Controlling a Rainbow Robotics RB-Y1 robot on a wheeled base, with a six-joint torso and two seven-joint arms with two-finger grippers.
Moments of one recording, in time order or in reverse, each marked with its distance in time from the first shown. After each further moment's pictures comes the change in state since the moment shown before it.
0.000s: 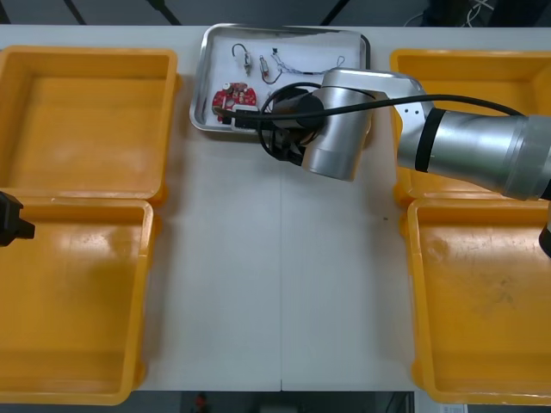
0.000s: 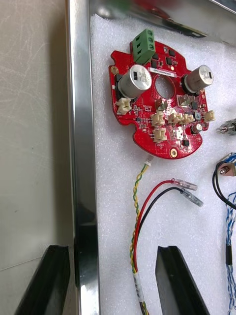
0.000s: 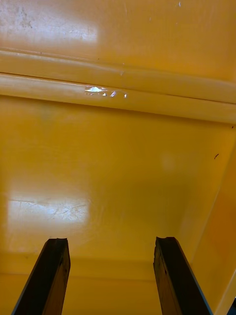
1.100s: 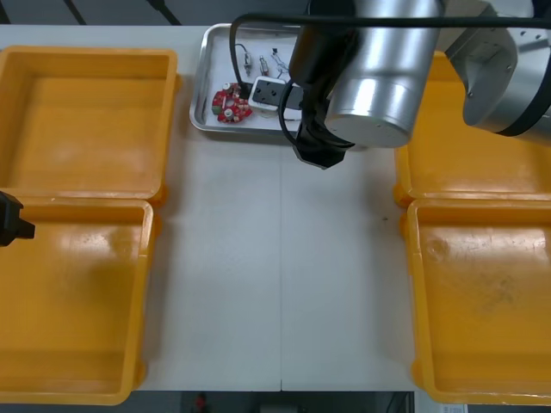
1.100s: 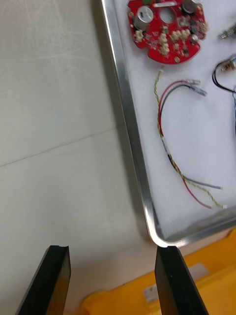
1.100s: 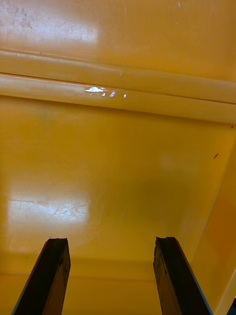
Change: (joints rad) right arm -0.006 -0.224 -0.289 -0.580 -0.303 0.713 -0.185; left arm 0.000 0.000 0.000 -0.001 0.000 0.000 0.000
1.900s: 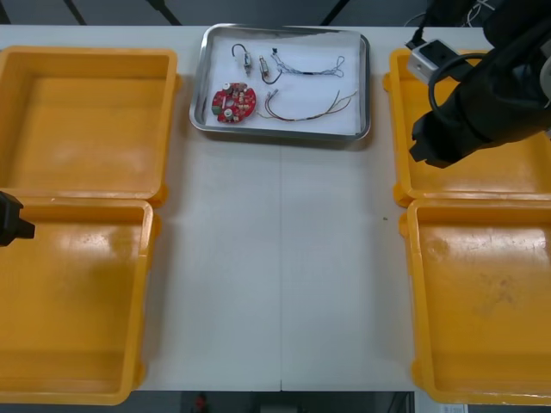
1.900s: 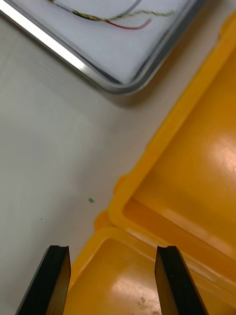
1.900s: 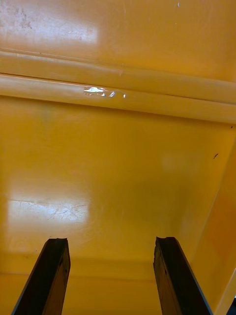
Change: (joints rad) right arm 0.393 -0.313 -0.487 -0.204 -0.225 0.150 -0.367; left arm 0.000 0.000 0.000 0.000 0.000 0.000 -0.001
